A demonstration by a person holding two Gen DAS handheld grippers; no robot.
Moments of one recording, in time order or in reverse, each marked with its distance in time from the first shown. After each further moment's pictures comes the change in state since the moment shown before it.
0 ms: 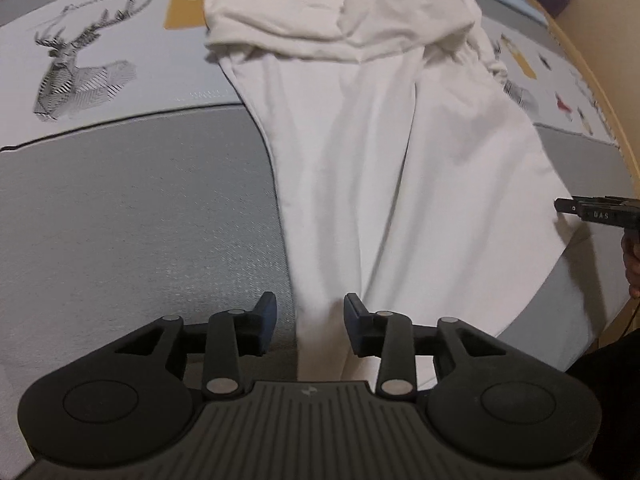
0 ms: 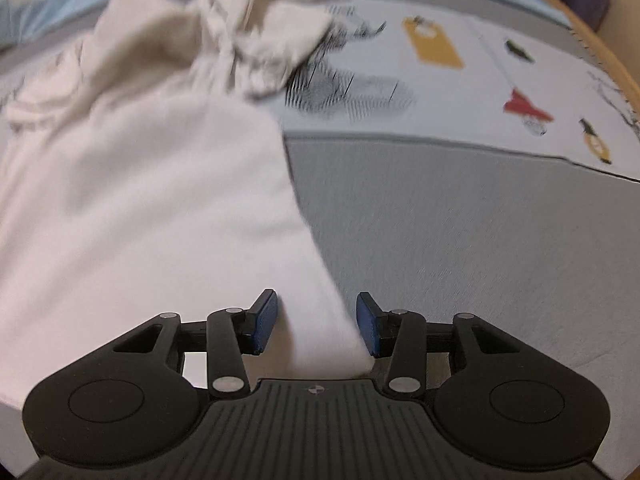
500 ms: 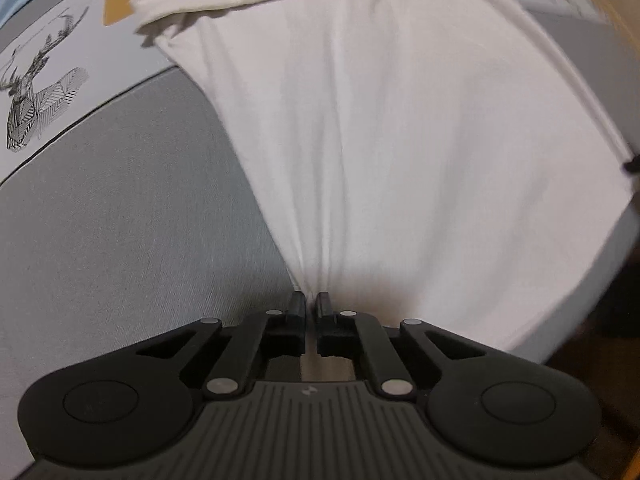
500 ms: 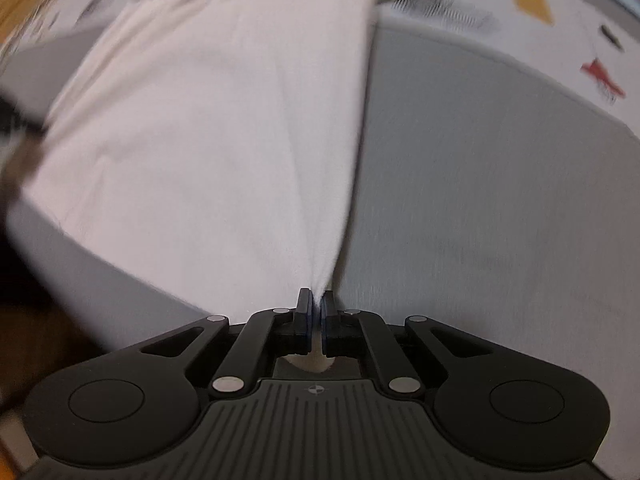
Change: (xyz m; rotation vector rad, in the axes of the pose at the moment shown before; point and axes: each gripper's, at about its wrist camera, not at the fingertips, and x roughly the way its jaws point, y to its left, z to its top) left arm 0.027 -0.026 -0.038 0.306 0.128 0.121; right arm -0.050 -0.028 -0.080 -0.300 0.226 0.229
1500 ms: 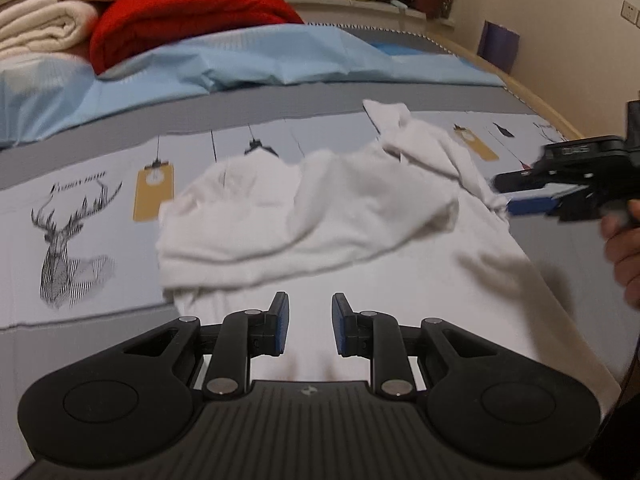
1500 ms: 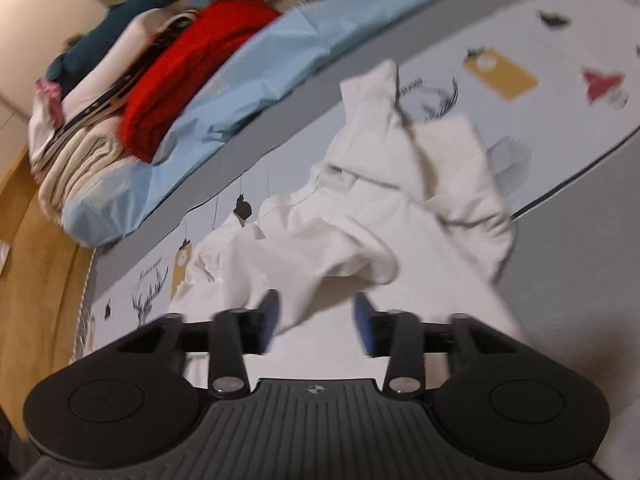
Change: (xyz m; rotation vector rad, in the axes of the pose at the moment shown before) left arm -0.089 -0.013 0.091 -0.162 -0.534 0.035; right arm -0.023 -0.008 0.153 0.716 -0.552 0.282
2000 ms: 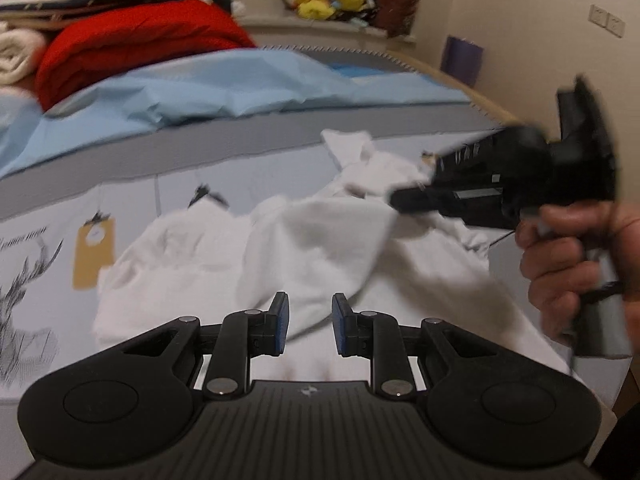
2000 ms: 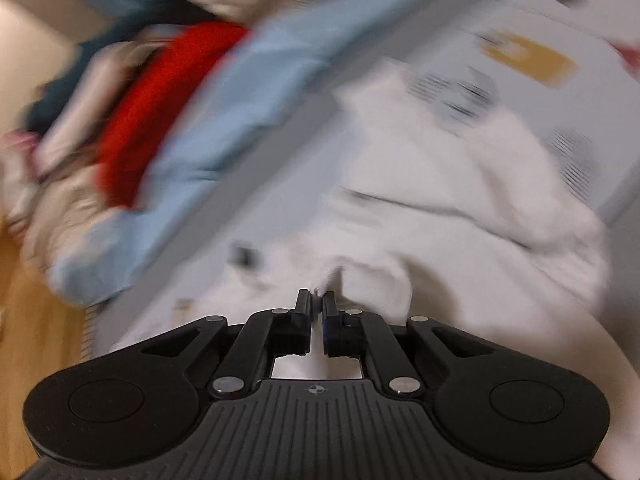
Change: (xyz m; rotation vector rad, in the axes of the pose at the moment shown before) left arm 0.047 -0.015 0.041 0.065 -0.090 -0.129; right arm 0.065 0.037 0.011 0.071 -0.116 0.051
